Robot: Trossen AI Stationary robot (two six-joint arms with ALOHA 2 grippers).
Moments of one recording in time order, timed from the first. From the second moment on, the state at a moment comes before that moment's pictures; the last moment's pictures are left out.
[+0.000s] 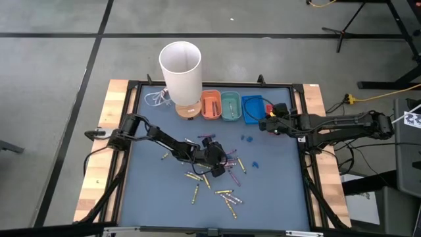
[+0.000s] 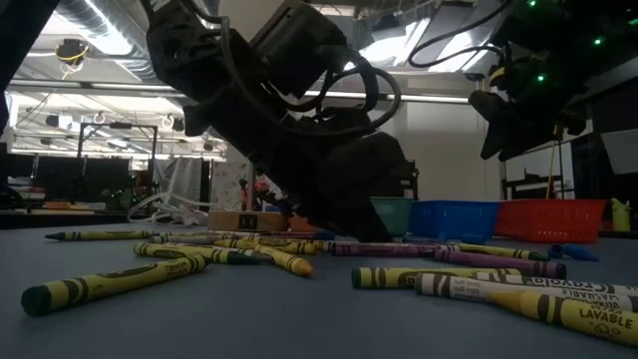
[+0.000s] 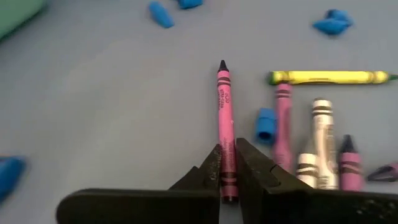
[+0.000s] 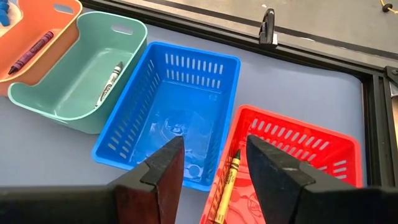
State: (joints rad) left arm -0.17 2.11 1.09 0.32 -0.44 -0.43; right arm -0.06 0.99 0.61 -0.70 0.75 0.93
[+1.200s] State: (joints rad) left arm 0.13 1.93 1.09 0.25 -0.76 -0.58; right arm -0.06 0.99 0.61 -0.70 0.75 0.93
